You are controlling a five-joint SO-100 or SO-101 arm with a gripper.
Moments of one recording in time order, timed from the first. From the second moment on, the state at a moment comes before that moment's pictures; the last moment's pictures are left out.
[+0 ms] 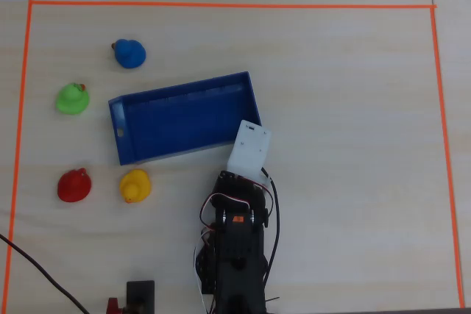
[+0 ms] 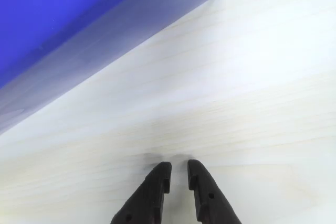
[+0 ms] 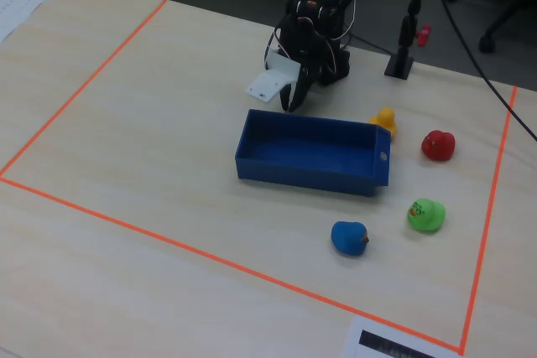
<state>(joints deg) 5.7 189.8 178.7 73.3 -69.6</state>
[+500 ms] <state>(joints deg) 5.8 185.2 178.6 70.8 -70.9</state>
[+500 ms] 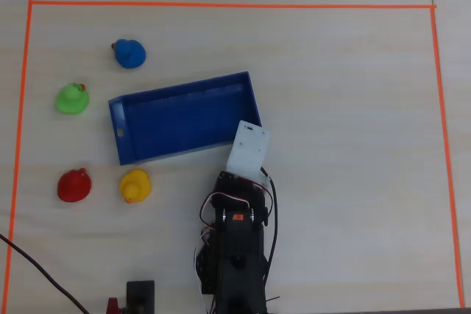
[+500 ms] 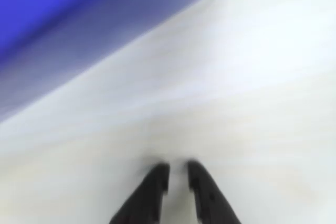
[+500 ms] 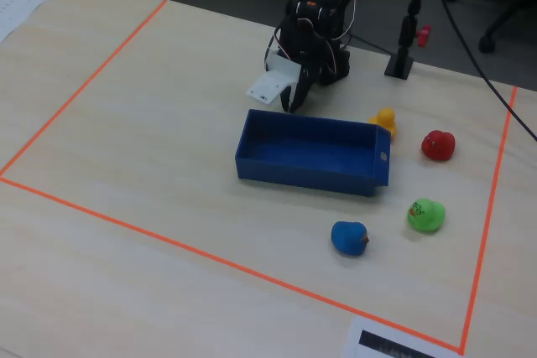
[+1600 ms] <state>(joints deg) -13.5 153.3 123.4 99.7 -57.2</state>
